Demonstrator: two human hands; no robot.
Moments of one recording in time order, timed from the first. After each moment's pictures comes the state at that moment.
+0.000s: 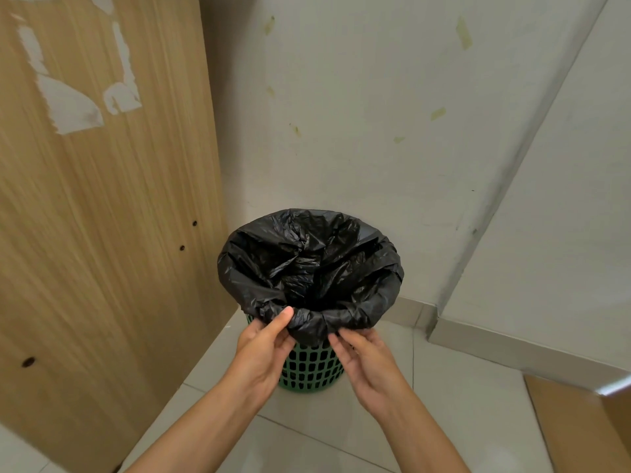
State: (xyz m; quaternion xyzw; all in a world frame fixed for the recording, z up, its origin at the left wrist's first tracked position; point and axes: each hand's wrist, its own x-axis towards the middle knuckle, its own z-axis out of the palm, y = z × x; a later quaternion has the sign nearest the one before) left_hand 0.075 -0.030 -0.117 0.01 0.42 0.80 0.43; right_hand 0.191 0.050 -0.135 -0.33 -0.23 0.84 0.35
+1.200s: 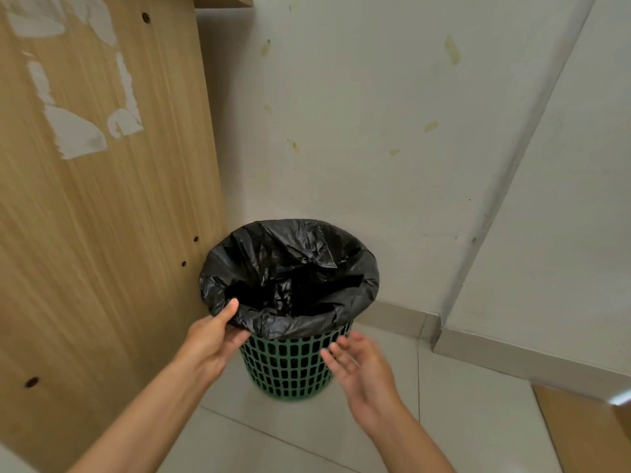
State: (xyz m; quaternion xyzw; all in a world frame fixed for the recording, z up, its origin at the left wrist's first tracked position) left_hand -0.002 -0.042 -0.103 -0.05 0.52 0.75 0.40; right_hand 0.187 0.042 -0.128 -0.38 -0.26 0.82 0.35
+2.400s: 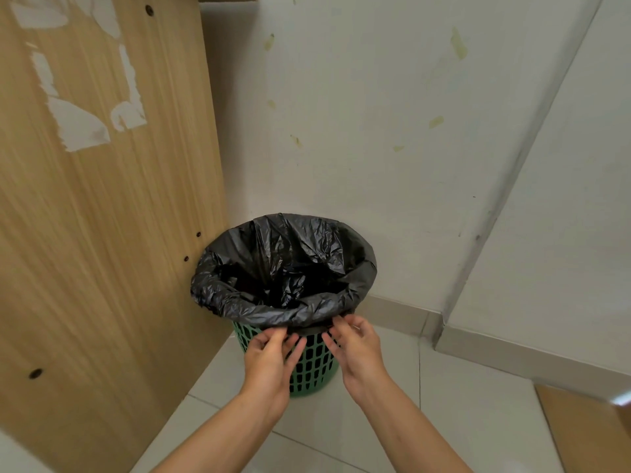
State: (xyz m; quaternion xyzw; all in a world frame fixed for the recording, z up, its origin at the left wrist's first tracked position) left_hand 0.080 -0.022 -0.134 -0.07 0.46 0.80 0.38; right_hand 0.154 0.065 -0.145 -0.40 -0.34 0.76 0.38
